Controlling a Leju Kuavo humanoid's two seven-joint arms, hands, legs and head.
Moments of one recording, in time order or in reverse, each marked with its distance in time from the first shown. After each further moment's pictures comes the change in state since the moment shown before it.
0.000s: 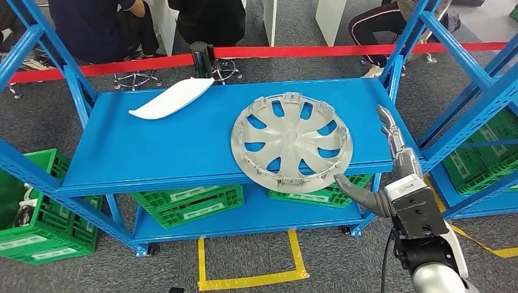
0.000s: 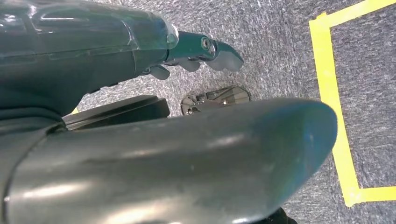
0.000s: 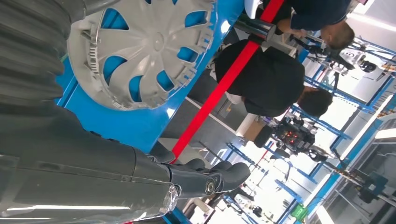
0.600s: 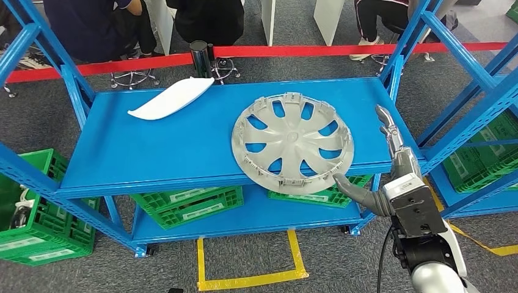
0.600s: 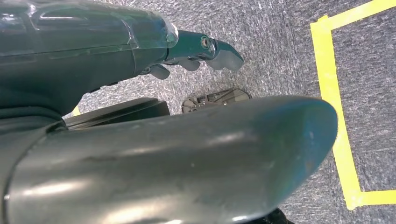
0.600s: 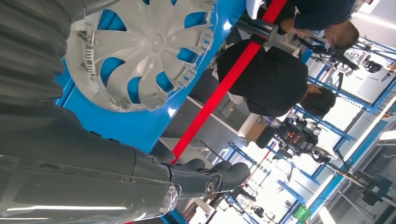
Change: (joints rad) left arm 0.000 0.000 0.000 0.000 0.000 0.000 0.001; right arm -0.001 0.000 0.000 0.002 0.001 0.000 0.002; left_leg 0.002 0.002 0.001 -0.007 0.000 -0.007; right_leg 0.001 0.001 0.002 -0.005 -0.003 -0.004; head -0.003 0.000
